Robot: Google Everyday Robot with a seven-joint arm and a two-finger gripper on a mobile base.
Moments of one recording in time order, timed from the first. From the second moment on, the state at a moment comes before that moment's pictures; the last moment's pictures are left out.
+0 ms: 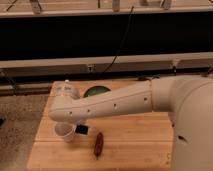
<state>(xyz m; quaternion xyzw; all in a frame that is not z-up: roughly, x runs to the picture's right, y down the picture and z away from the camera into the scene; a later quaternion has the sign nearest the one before) -0.126 0.167 0.705 -0.20 -0.12 -0.59 0.77</state>
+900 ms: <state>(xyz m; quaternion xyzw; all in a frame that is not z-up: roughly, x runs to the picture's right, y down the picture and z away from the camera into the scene) -0.177 0.140 0.672 -0.20 -0.16 -0.63 0.73</state>
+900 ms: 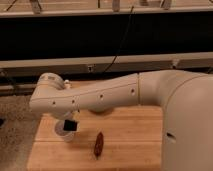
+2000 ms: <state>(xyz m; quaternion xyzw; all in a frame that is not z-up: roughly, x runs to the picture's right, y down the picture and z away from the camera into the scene) -0.211 0.165 0.685 -0.21 -0.25 -0.64 0.69</state>
